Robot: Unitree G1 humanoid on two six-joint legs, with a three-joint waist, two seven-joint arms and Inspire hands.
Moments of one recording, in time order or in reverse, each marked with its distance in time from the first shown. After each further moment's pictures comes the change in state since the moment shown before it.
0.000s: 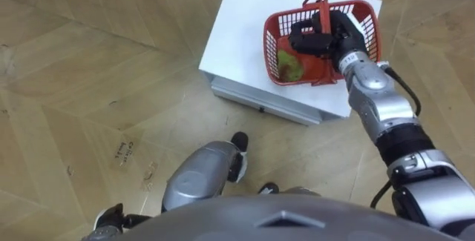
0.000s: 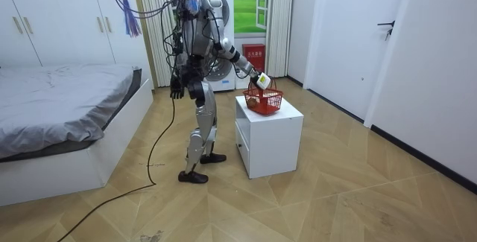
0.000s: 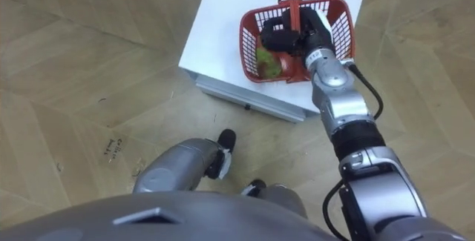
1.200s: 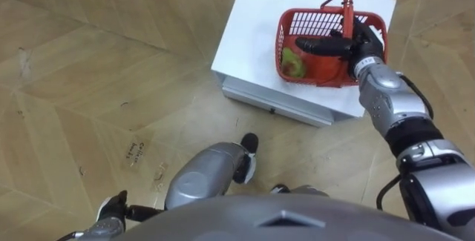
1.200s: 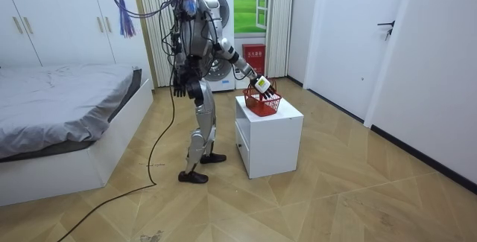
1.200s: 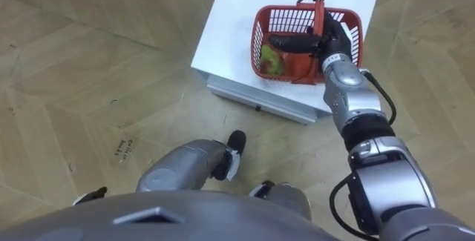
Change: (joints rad) left arm 0.017 0.012 -0.051 -0.096 -0.011 -0.001 0.008; right arm -0.026 -0.038 -0.007 0.084 0.156 0.001 -0.045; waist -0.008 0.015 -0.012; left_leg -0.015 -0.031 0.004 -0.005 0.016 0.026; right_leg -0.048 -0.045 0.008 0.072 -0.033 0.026
